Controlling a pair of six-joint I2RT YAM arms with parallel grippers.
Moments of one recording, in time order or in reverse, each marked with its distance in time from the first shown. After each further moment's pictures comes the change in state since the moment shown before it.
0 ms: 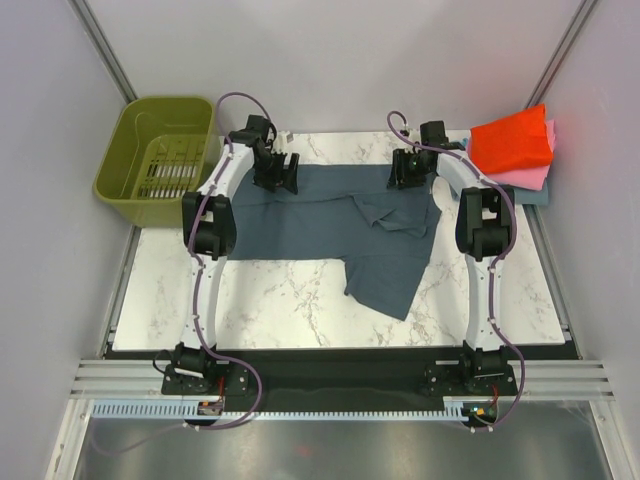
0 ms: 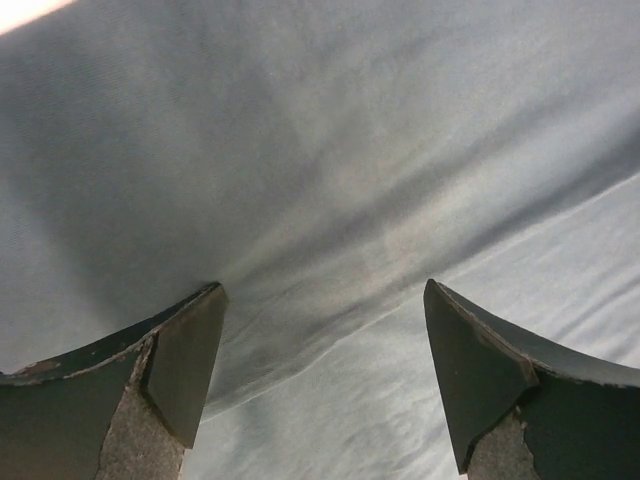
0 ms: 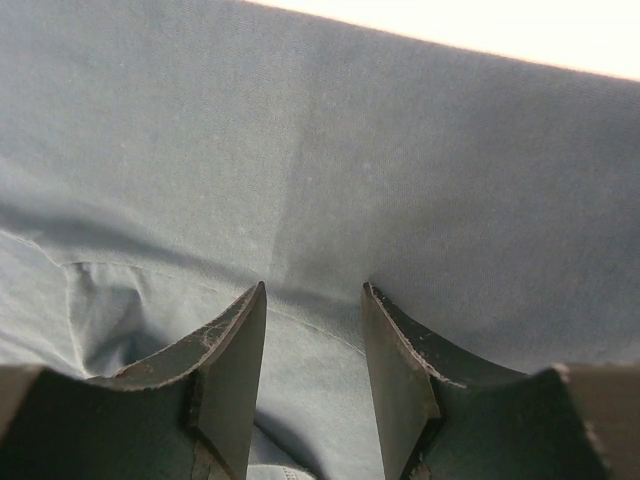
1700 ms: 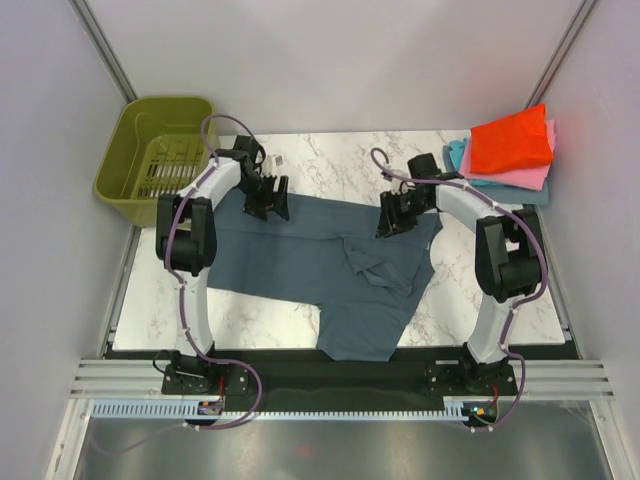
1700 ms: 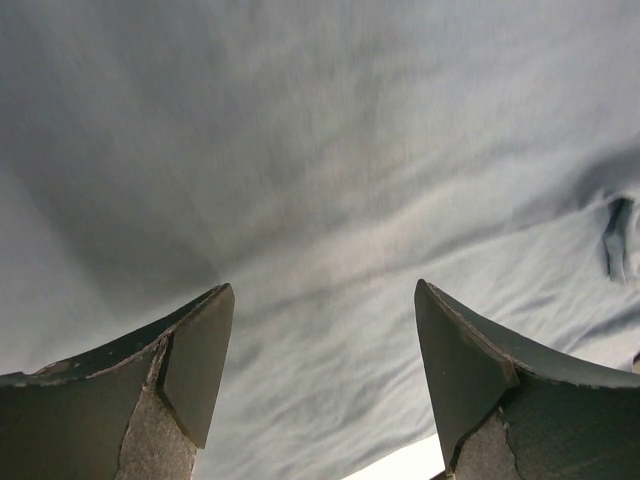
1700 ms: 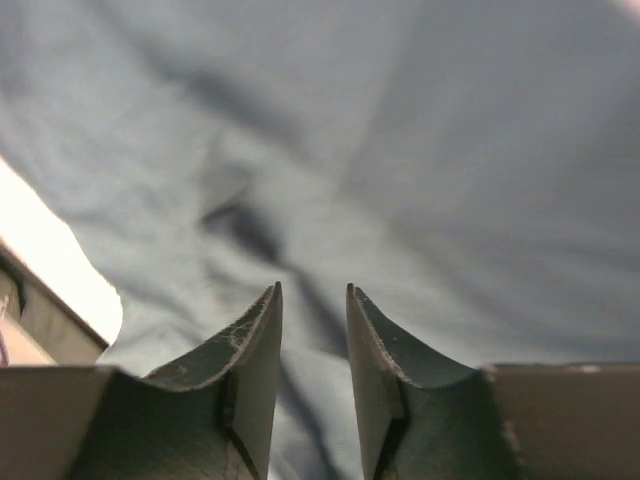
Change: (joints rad) left arm 0.010 -0.389 -0.628 0.092 0.045 -0.064; right arm 0.173 -0.519 -0.661 -0.058 -0.165 -0.019
